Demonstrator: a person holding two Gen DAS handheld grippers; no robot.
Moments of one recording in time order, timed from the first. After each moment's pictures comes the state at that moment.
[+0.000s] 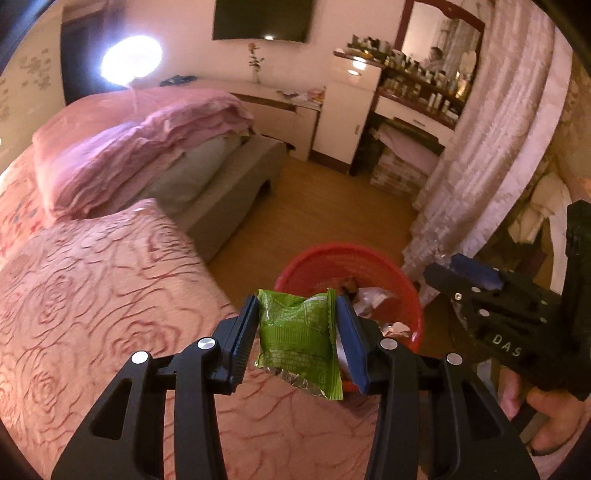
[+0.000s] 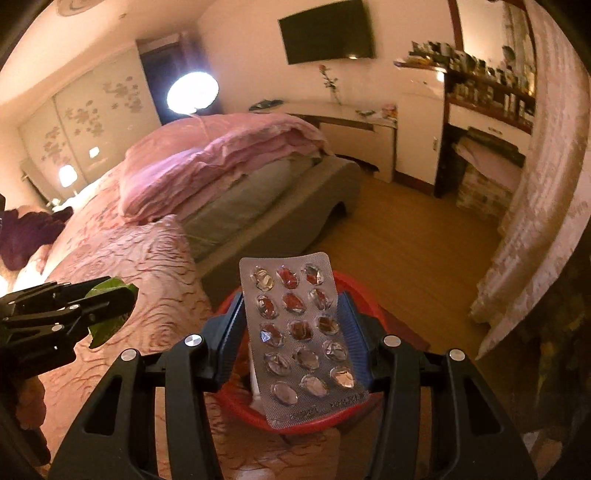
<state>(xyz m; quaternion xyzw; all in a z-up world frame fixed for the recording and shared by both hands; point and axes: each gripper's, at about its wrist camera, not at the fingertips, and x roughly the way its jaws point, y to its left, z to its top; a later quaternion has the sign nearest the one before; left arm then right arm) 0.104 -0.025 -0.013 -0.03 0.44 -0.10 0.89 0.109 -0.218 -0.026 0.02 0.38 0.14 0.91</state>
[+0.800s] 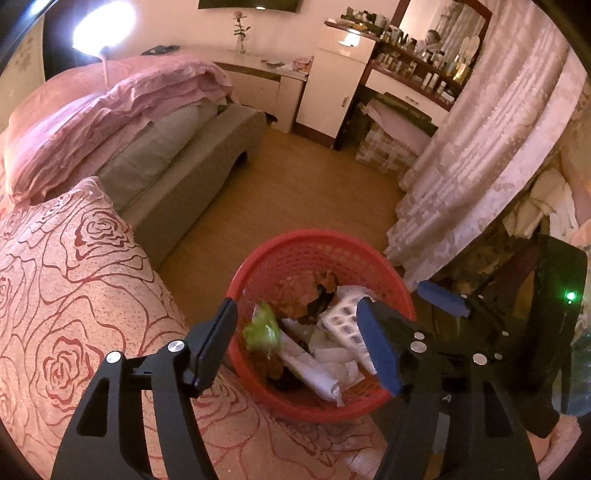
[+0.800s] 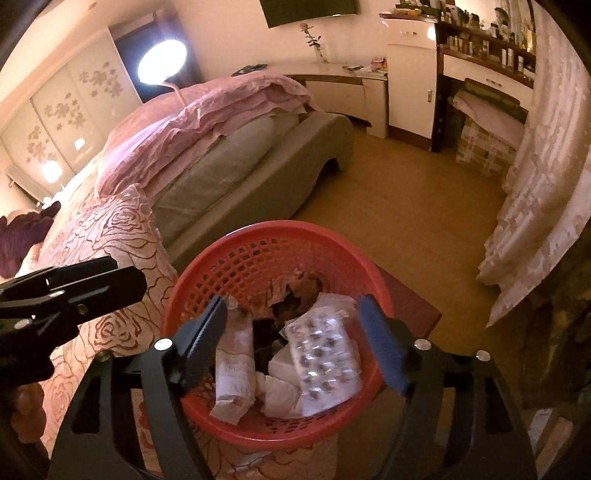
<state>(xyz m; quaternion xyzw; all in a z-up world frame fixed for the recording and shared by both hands) 0.150 -0.051 -0.054 -0.05 0.48 -0.13 0.86 0.148 -0.226 -0.088 0.05 0.45 0.13 0.88</state>
